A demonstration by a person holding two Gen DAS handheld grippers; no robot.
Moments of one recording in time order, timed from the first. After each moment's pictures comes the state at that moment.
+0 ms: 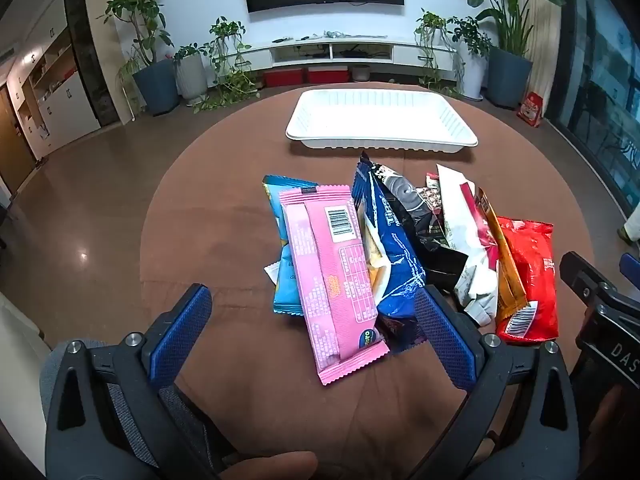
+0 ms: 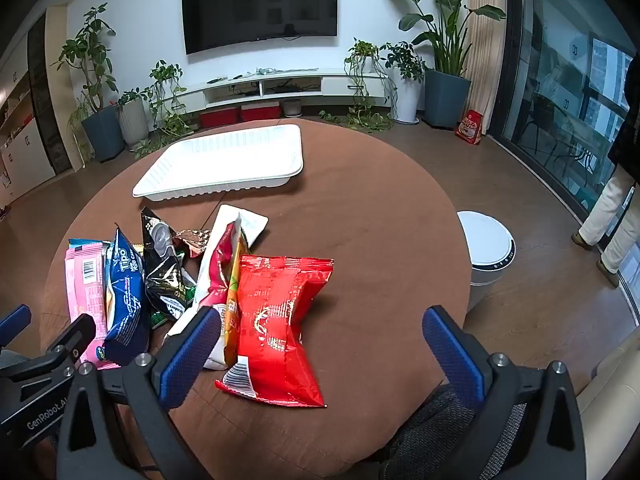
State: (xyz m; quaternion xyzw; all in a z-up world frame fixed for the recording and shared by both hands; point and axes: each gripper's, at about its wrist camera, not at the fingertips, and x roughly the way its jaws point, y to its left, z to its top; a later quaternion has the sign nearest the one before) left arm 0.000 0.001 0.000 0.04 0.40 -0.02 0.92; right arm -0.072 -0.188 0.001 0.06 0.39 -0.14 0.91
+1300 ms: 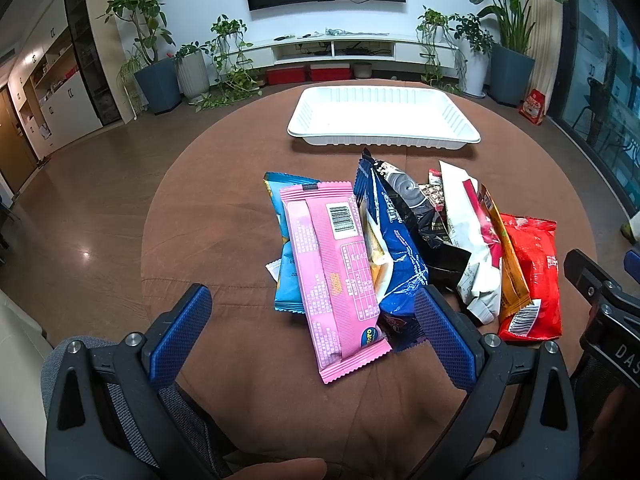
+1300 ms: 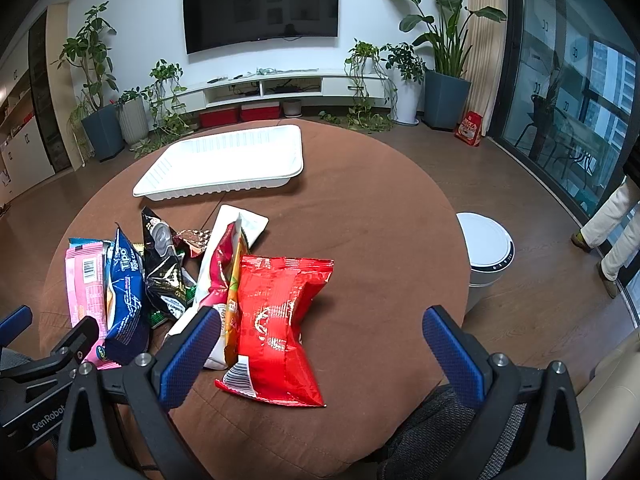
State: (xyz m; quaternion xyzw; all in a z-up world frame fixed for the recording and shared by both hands) left arm 0.002 -0.001 -0.005 0.06 0.40 -0.02 0.91; right arm -0.073 -0.187 0.002 0.05 0.39 -0.14 0.91
